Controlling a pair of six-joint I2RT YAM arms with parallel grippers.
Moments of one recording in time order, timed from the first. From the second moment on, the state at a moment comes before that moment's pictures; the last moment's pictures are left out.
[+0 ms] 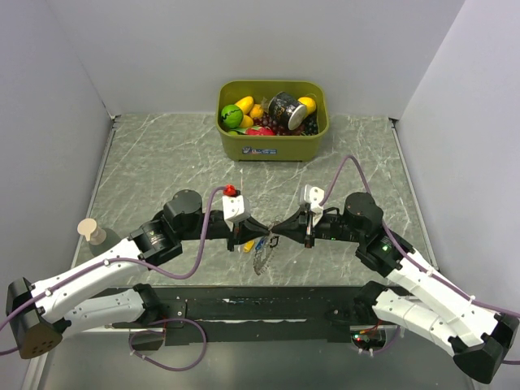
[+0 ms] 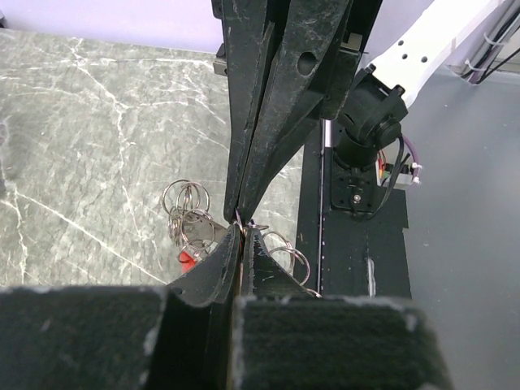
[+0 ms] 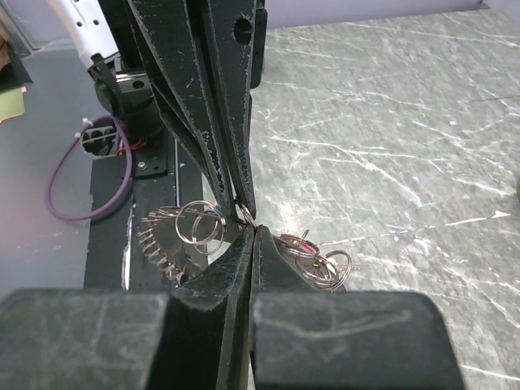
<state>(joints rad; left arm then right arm) -0.93 0.95 0.81 0.02 0.52 0.03 0.73 0.75 0.73 -0.11 -0.65 -0.10</state>
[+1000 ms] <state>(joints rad) -0.93 0.92 0.90 -0.14 0.40 0.02 0.73 0.77 0.73 -0.18 -0.66 -0.11</state>
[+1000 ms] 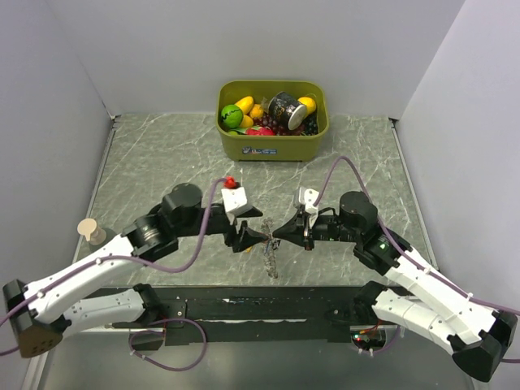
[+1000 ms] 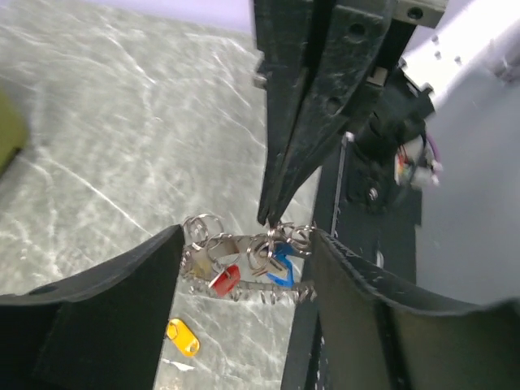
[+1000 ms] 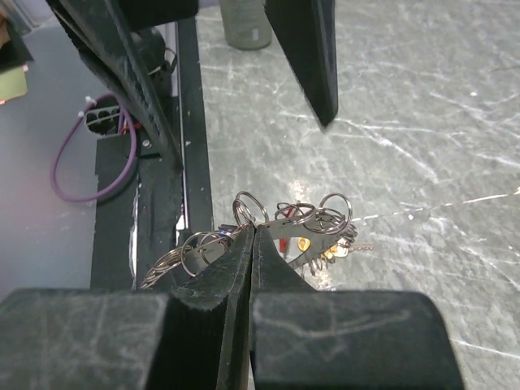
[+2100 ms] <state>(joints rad) -0.93 1.22 1.15 -0.44 0.56 0.16 0.73 0.78 0.75 -0.26 -0.65 -0.16</state>
